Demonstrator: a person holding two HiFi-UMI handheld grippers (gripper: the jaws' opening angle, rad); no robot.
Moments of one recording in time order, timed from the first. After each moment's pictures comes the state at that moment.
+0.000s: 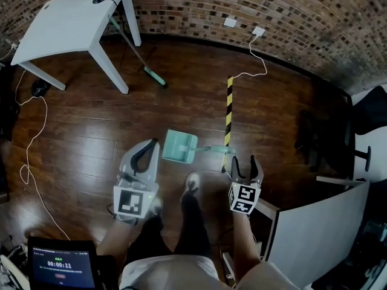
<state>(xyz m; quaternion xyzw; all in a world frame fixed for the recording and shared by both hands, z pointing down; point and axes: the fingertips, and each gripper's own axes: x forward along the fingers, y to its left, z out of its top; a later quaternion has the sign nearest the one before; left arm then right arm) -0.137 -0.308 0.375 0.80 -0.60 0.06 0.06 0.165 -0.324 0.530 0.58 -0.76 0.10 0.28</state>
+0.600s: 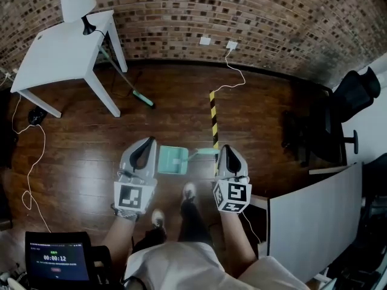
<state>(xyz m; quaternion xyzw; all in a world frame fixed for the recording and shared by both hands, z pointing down) -0.120 -0.301 0.286 0.82 -0.57 0.02 0.02 0.102 -0.316 0.355 0.59 -0.79 0.08 0.12</state>
